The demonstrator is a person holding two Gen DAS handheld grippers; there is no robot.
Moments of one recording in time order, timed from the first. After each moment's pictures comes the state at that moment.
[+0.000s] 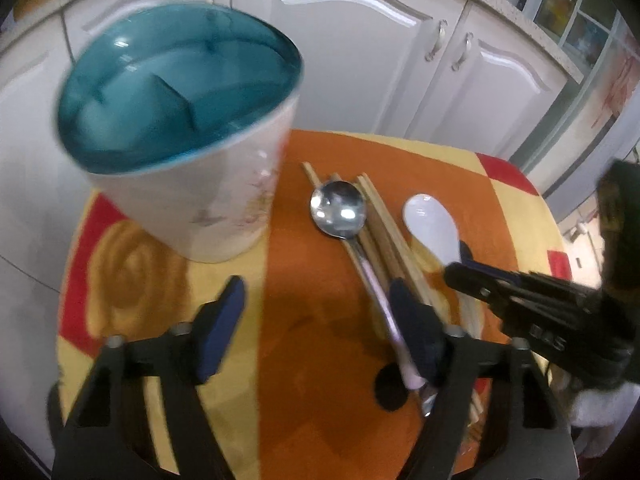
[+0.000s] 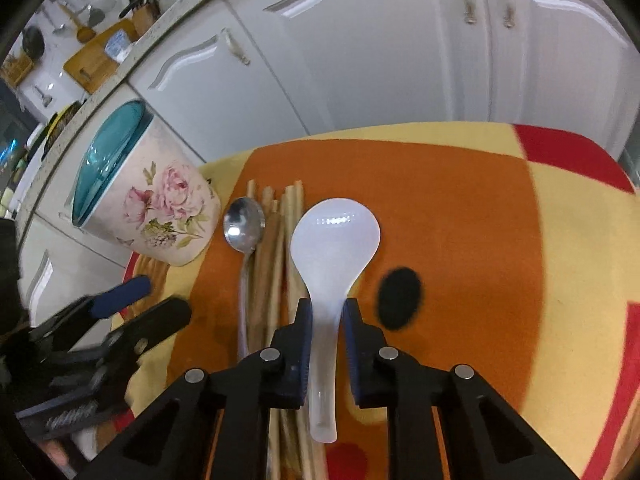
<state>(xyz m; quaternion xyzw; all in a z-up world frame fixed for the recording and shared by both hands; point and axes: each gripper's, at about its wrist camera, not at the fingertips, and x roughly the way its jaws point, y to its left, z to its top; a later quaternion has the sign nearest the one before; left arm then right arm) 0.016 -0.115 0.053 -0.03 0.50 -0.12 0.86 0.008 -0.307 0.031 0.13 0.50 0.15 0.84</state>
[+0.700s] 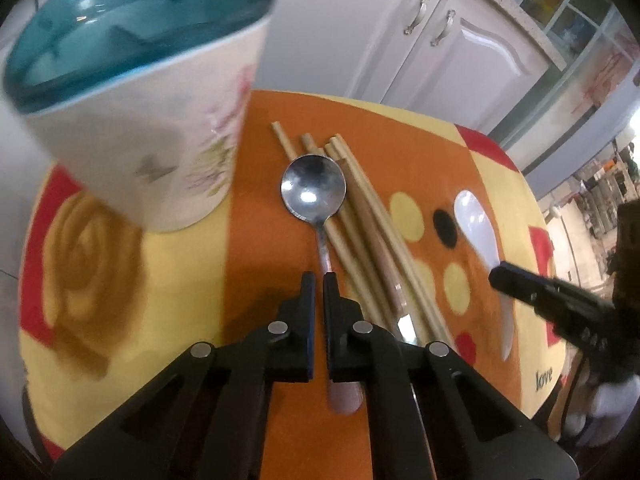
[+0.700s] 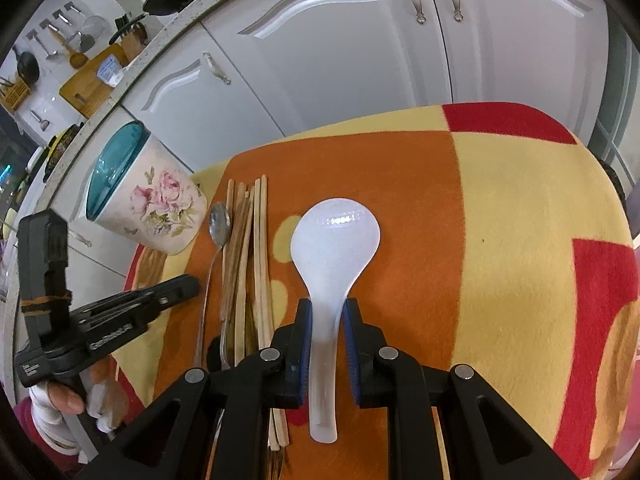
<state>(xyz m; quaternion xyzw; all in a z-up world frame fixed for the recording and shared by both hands) 0.011 -0.111 0.037 -0.04 0.53 -0.17 0.83 -0.028 -0.341 0.037 0.15 0.50 0.13 0.84</state>
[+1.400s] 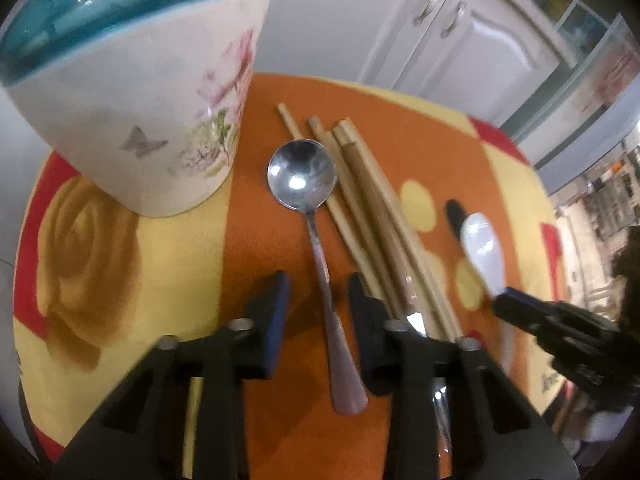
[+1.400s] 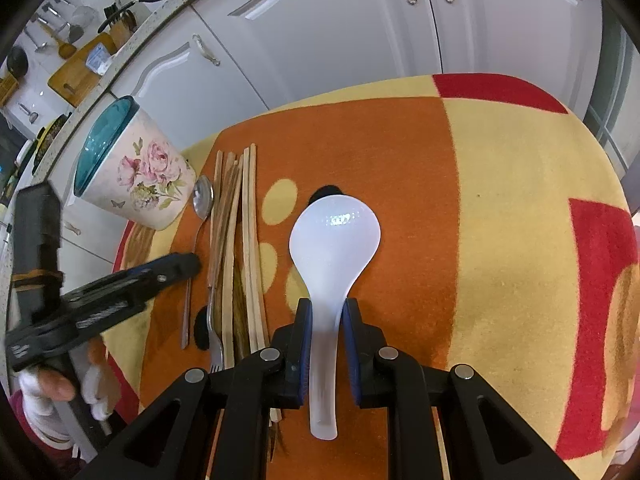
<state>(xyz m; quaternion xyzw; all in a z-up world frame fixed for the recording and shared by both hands) 0.016 -0.121 0.024 -0.04 0.53 -0.15 0.83 -0.040 -0.336 0.025 0.14 0.52 0.12 0.83</state>
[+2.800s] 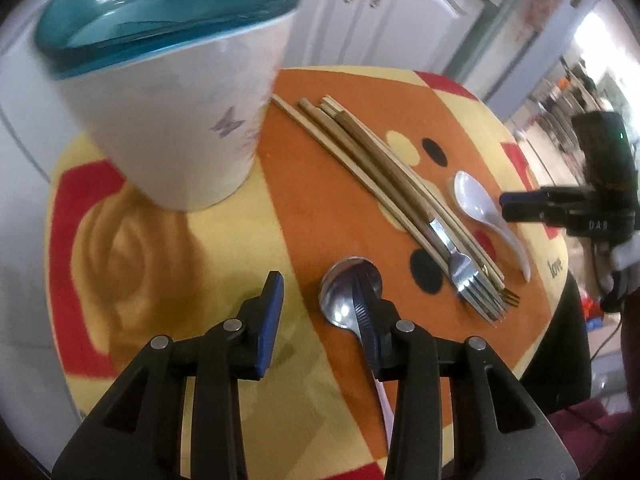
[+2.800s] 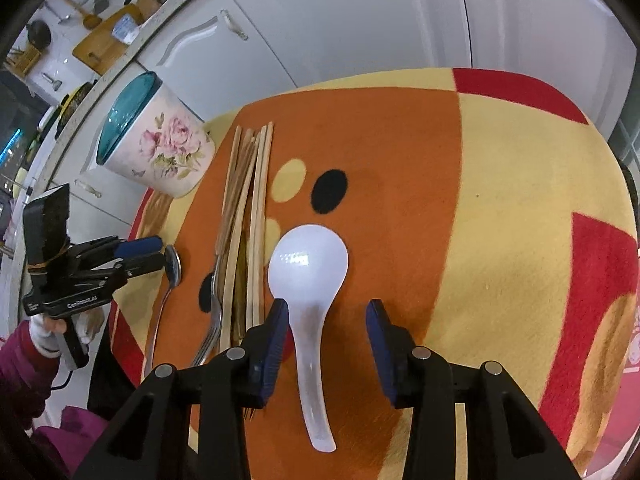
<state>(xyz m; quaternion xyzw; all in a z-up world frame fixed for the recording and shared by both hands) -0.002 -0.069 0.032 0.06 0.53 -0.29 0.79 -0.044 -0.354 0.031 0.12 0.55 0.19 0.81</state>
